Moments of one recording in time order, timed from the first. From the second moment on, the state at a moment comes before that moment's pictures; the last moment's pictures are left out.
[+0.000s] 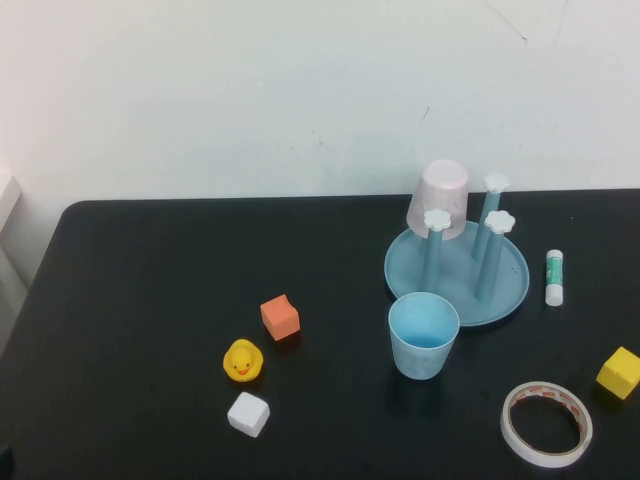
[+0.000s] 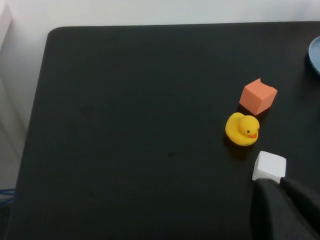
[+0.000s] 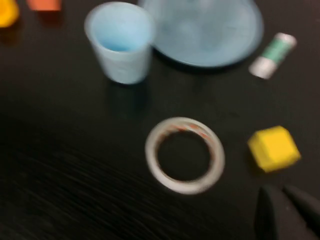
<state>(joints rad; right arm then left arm) 0.04 0.74 -0.55 0.37 0.70 -0.60 -0.07 0.29 -0.26 -0.24 0.48 0.11</state>
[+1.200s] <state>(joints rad) 0.28 2.06 -1.33 0.66 0.56 -1.06 -0.07 0.29 -0.26 -0.24 0.45 0.12</state>
